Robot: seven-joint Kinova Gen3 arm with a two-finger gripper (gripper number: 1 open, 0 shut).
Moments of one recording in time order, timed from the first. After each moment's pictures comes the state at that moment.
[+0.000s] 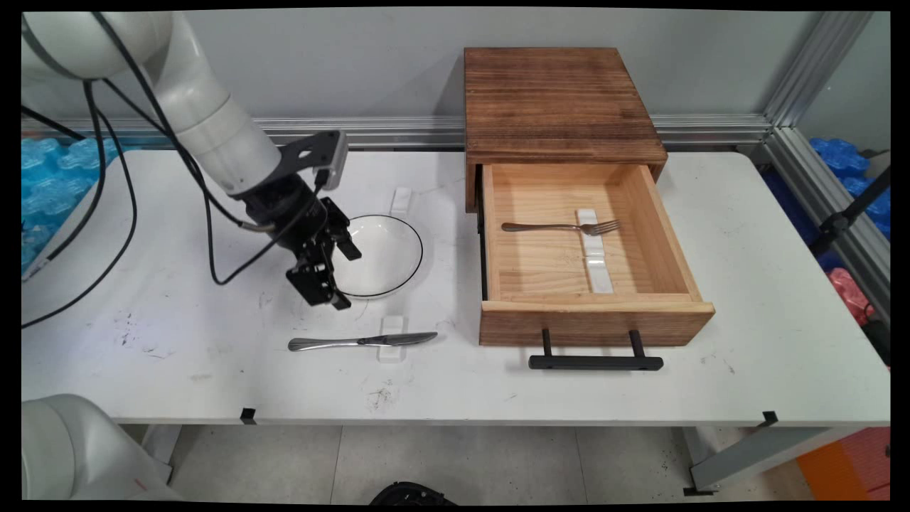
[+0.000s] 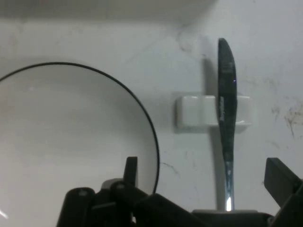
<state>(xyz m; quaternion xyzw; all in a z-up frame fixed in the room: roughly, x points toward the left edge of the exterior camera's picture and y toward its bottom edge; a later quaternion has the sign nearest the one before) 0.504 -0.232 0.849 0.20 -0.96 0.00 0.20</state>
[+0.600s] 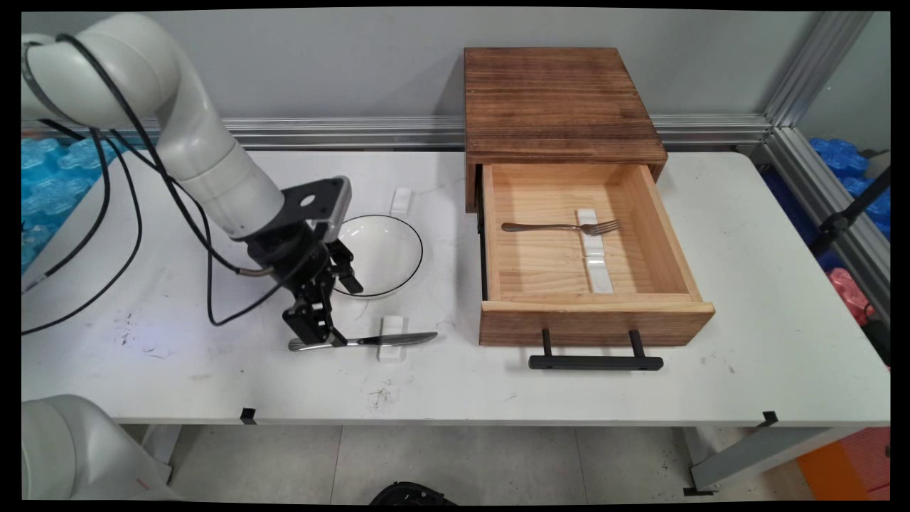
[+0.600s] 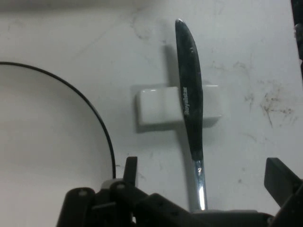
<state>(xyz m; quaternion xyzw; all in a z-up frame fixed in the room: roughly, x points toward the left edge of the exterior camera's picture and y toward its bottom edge) 0.486 -0.203 0.818 0.16 -0.97 0.00 0.19</state>
